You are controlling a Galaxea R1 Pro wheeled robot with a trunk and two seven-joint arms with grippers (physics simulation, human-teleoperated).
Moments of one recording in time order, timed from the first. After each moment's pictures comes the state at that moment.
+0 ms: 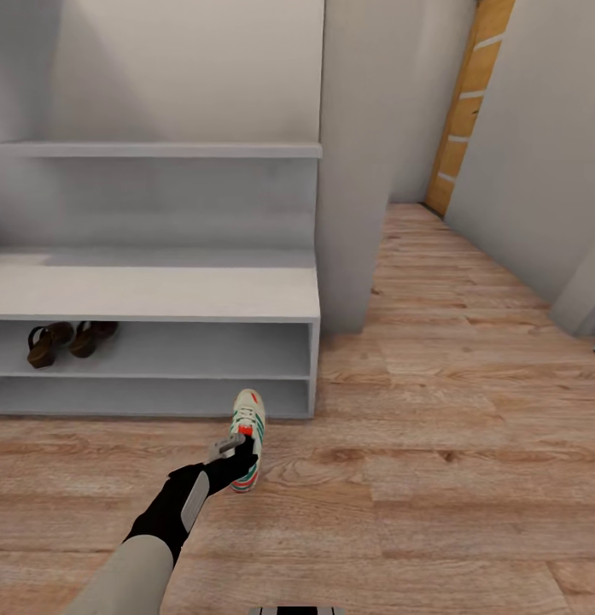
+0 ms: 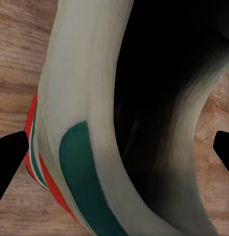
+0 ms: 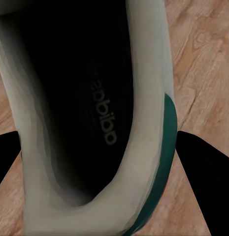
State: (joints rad) left arm -0.65 -0.15 0.29 -0.60 0.08 0.43 -0.15; right arm -0.60 -0.71 -0.95 -0.71 -0.13 0.39 0.10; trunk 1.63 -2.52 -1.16
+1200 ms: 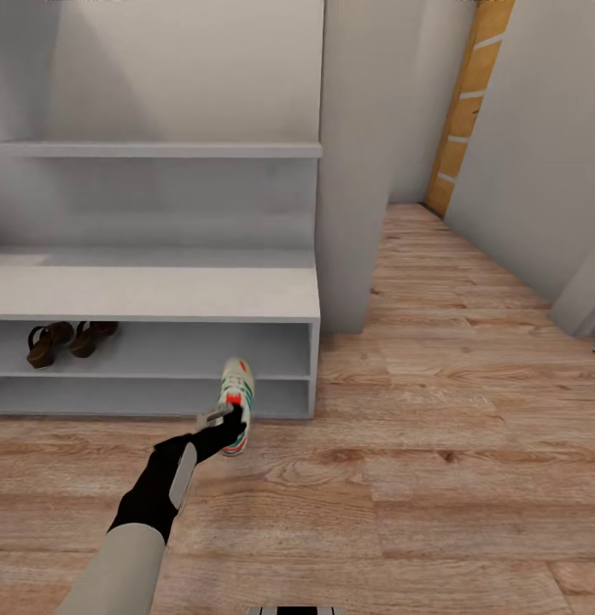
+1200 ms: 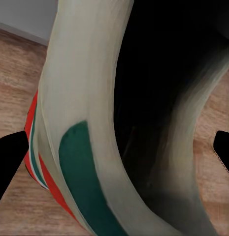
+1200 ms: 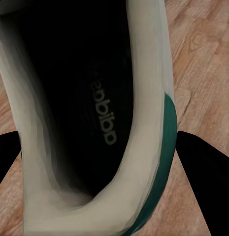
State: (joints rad) left arm -0.65 -0.14 0.28 -0.85 0.08 0.54 -0.15; right arm -0.60 -0.71 -0.95 -0.71 -0.10 0.39 0.10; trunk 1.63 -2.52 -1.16
